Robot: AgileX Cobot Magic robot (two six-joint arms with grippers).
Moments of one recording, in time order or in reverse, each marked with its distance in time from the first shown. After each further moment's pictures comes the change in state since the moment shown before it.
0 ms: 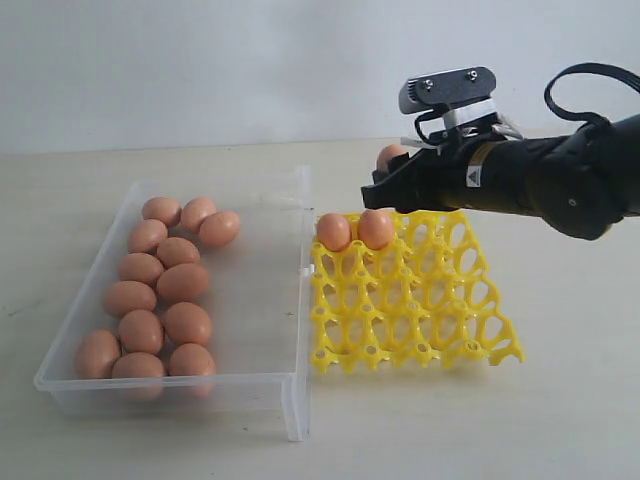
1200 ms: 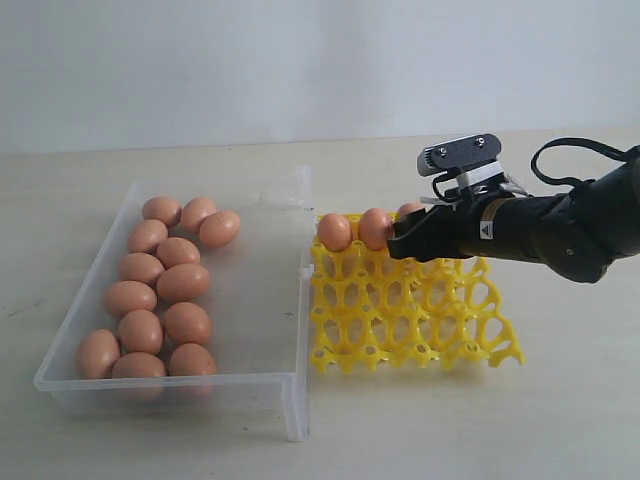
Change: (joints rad) left arm 0.000 0.000 0.000 0.000 0.000 0.000; right arm -0.105 0.207 0.019 -0.104 -0.137 0.019
